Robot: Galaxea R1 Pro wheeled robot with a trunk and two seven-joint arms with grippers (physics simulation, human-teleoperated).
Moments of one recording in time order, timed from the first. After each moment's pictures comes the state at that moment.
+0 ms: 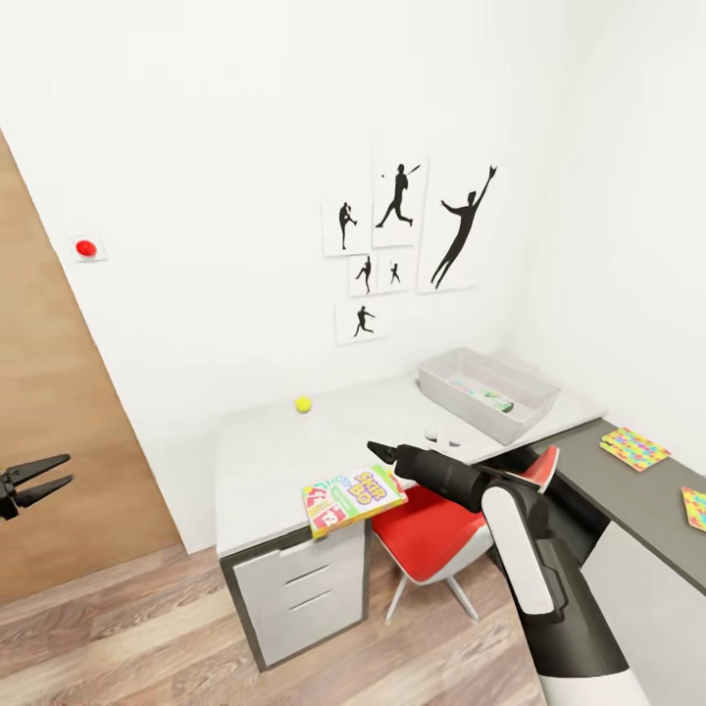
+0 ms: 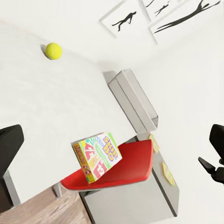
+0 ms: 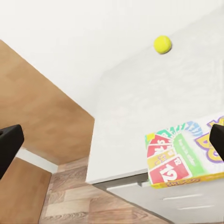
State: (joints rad) left arm -0.83 0.79 0.23 -0.27 0.37 0.64 -1.46; right arm -0.49 0.06 0.10 -1.58 -0.61 0.87 0.08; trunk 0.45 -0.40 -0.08
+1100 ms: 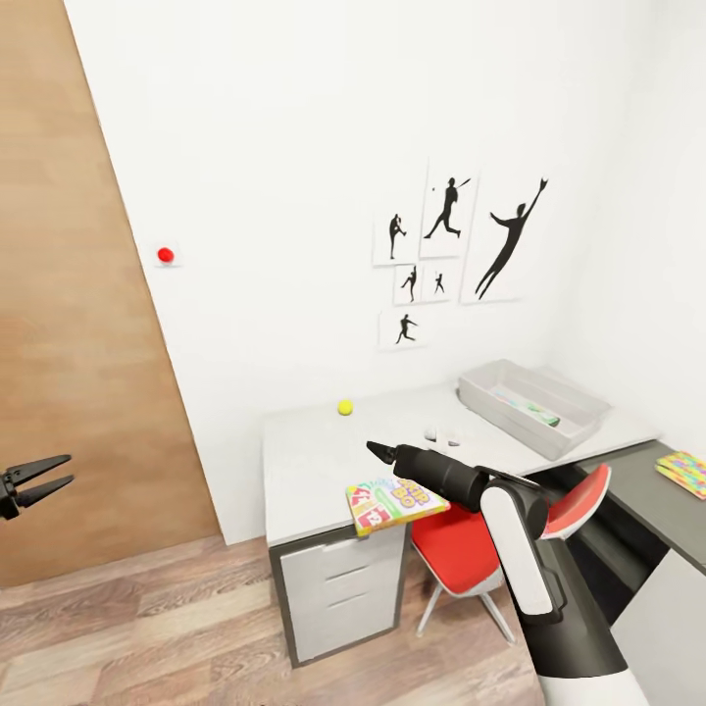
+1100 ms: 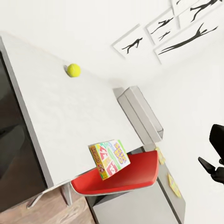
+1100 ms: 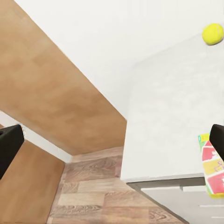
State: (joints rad) left arm -0.83 0.78 0.23 -0.27 0.37 0.64 -1.46; right arm -0.49 0.06 0.10 -1.58 -0.61 0.87 0.08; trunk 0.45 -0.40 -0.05
